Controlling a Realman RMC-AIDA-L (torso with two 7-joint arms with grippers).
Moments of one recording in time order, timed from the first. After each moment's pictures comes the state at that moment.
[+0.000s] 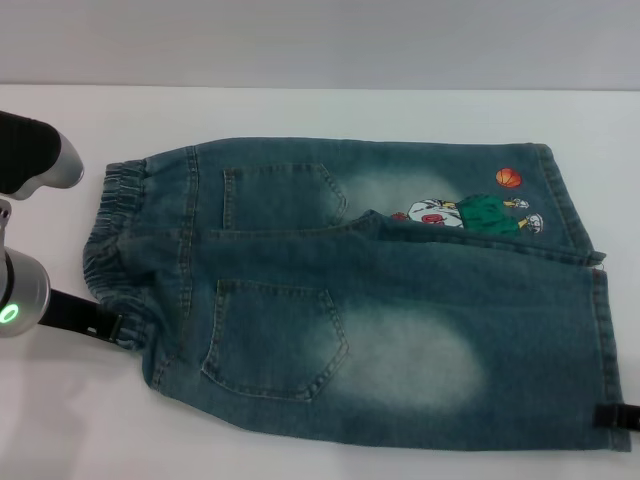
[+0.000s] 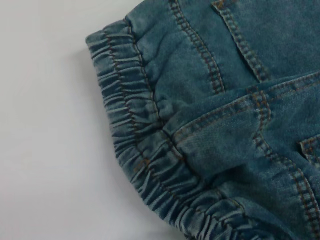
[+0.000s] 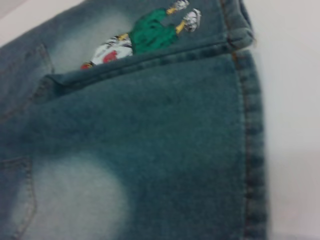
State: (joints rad) left arm -0.21 -2.06 -1.51 -1.67 2.82 -1.39 0.12; right arm -0.28 2.08 1.79 1.70 -2.20 1.34 -0.27
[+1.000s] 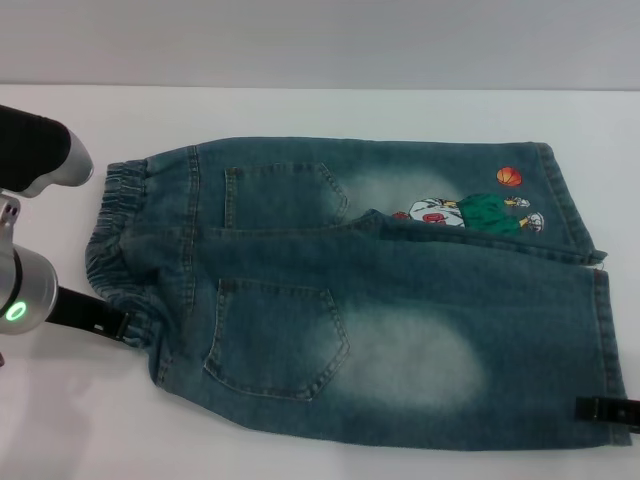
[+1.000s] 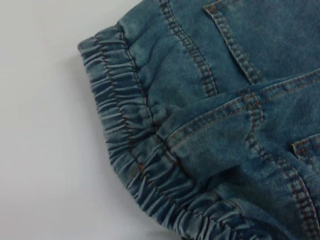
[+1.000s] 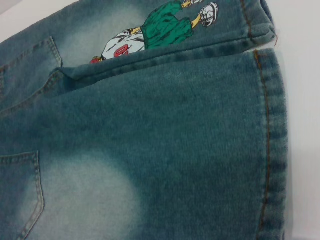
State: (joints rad) left arm -0.22 -2.06 -1.50 -1.67 2.82 -1.39 0.12; right arm -0.25 2.08 1.75 1.69 -2.20 1.31 -0.27
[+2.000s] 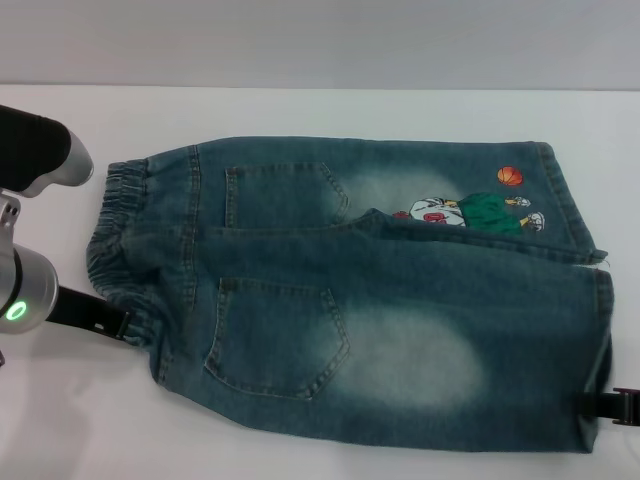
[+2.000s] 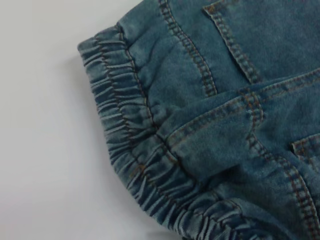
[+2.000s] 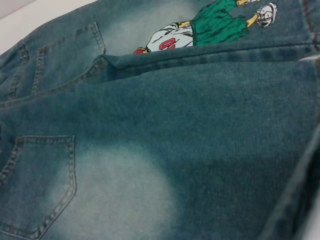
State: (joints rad) left arm -0.22 -2.06 -1.50 -1.67 2.82 -1.39 0.13; right arm -0.20 2.08 1.74 1.66 -2.17 1.32 -0.36
